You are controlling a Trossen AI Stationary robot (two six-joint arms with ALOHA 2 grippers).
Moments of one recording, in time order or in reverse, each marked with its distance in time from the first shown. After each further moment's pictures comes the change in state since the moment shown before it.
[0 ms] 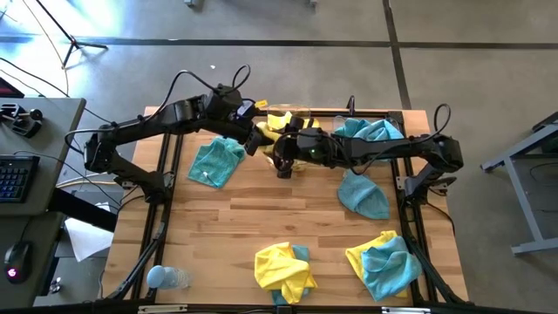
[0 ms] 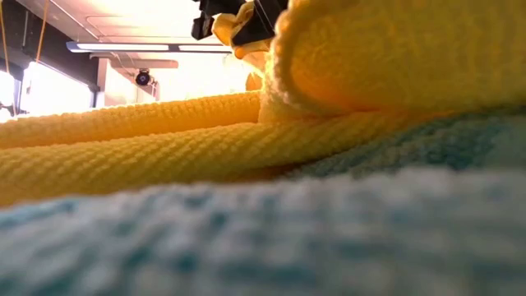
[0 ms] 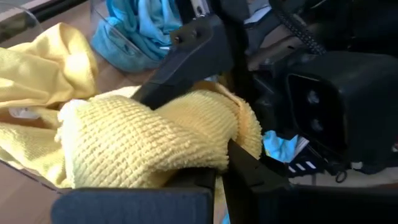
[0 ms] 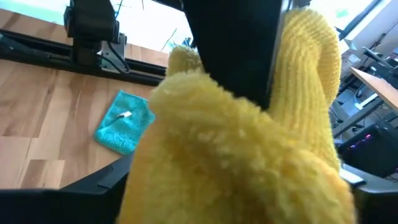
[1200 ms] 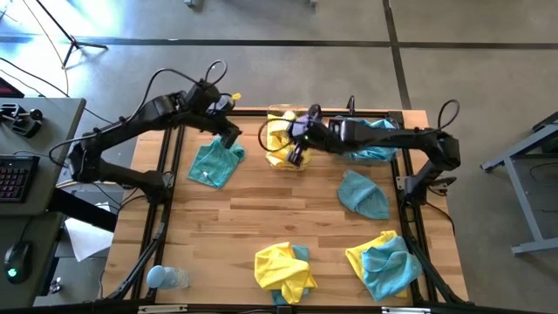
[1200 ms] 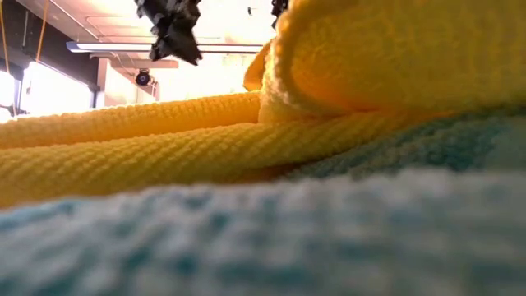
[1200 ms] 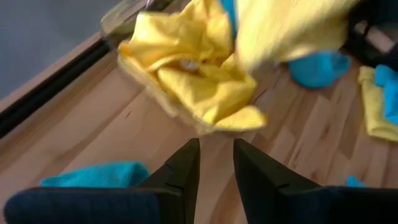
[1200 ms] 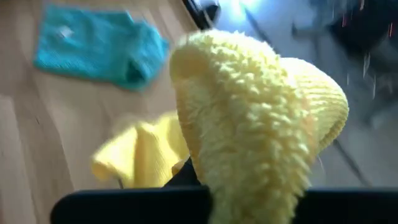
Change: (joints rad) left arm 0.223 -0.172 -0.191 -0.220 -0.132 0.295; right arm -0.108 0.015 0.158 -0.569 0.095 0.342
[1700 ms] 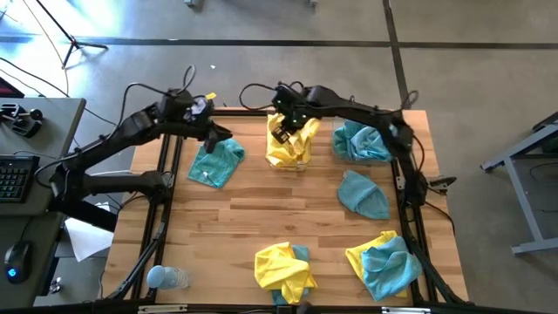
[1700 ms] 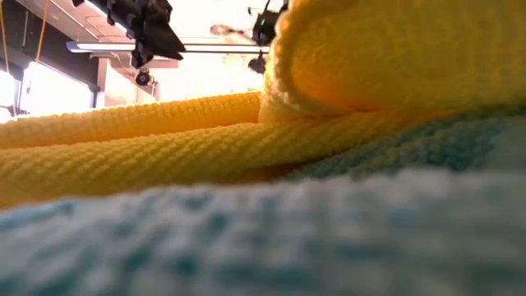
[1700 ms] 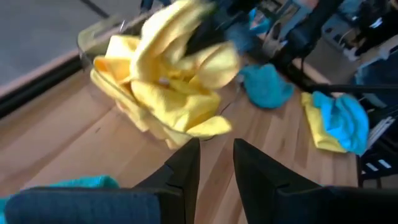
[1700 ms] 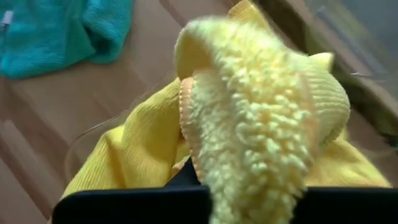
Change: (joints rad) left arm 0.096 -0.276 -0.284 0.227 0.205 -0.021; right arm -0.241 0.440 0.552 -0.483 -0.400 0.292
